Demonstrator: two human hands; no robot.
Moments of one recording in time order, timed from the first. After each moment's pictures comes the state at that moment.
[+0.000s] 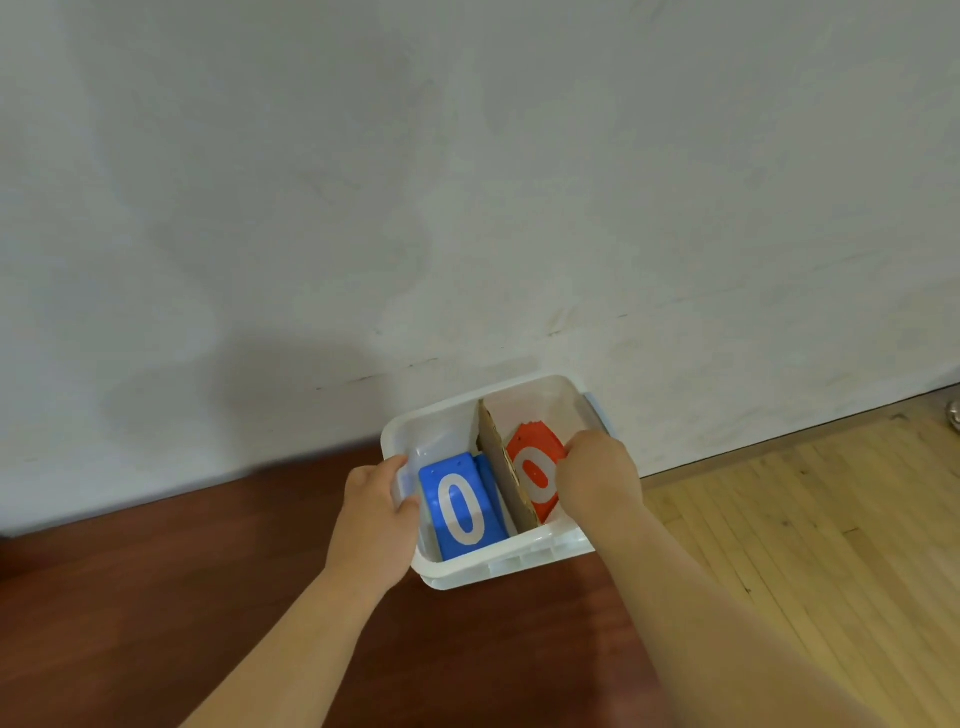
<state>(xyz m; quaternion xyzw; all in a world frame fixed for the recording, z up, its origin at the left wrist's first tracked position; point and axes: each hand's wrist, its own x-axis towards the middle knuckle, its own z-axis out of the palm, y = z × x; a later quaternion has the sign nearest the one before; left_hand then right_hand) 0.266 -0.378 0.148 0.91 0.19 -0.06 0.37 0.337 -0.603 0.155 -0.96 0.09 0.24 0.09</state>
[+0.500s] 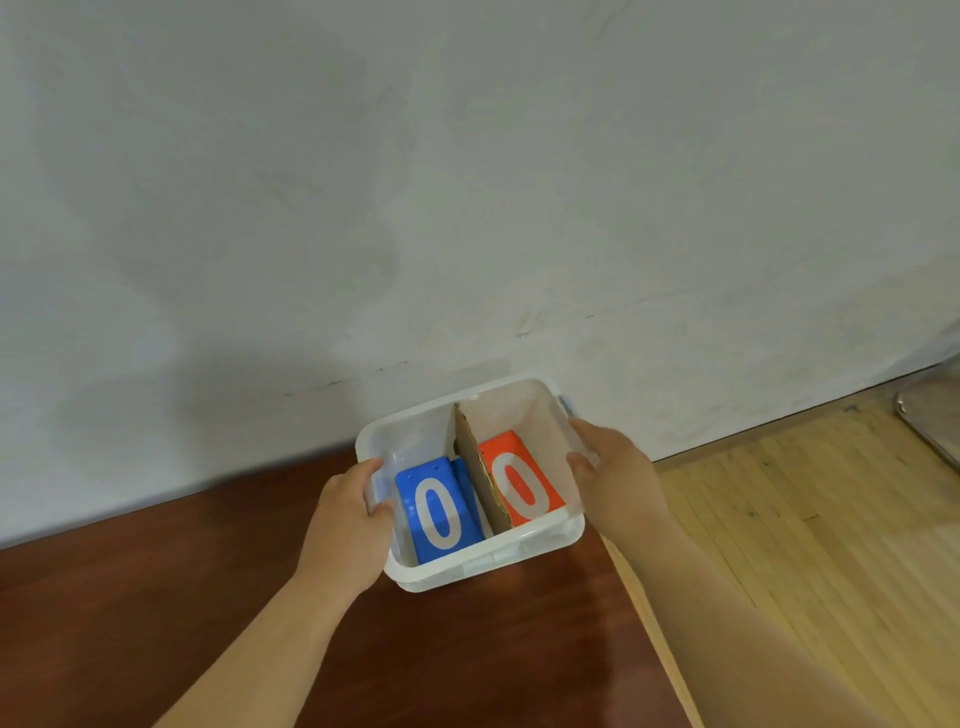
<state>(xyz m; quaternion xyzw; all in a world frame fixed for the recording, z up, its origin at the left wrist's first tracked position) 0.264 -0.382 0.150 0.91 0.18 -0.06 0.37 0.305 -0.667 0.150 -0.96 0.06 0.04 0.28</state>
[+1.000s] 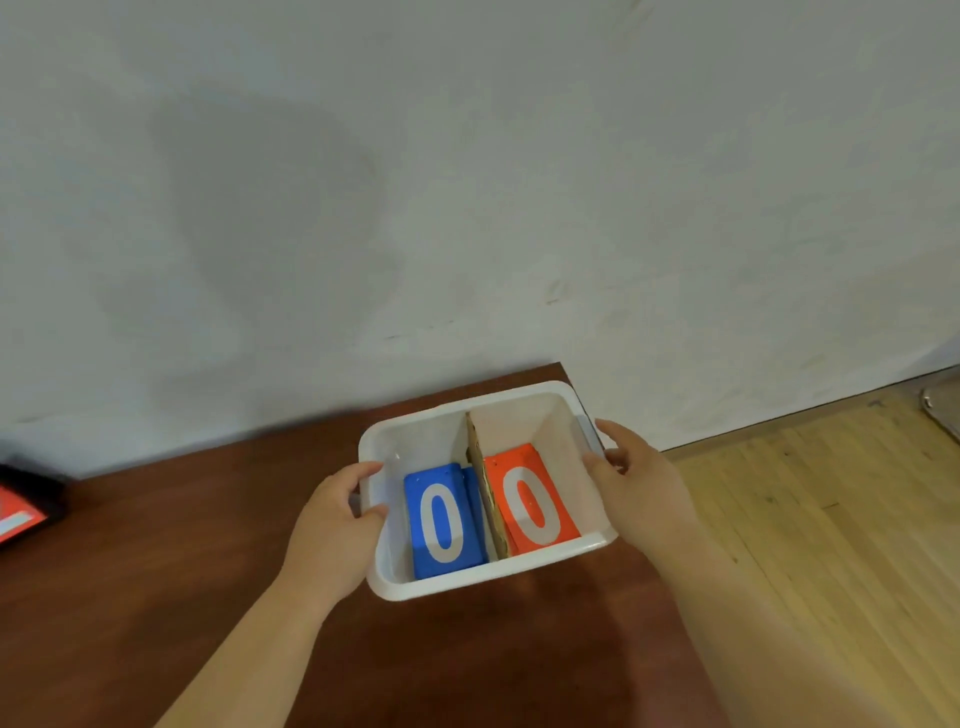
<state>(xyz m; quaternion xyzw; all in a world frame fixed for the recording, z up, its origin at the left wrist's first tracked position) 0.137 -0.335 0.186 0.89 0.20 -0.03 0.42 0.186 -0.642 0.185 -0.90 0.10 0.07 0.42</state>
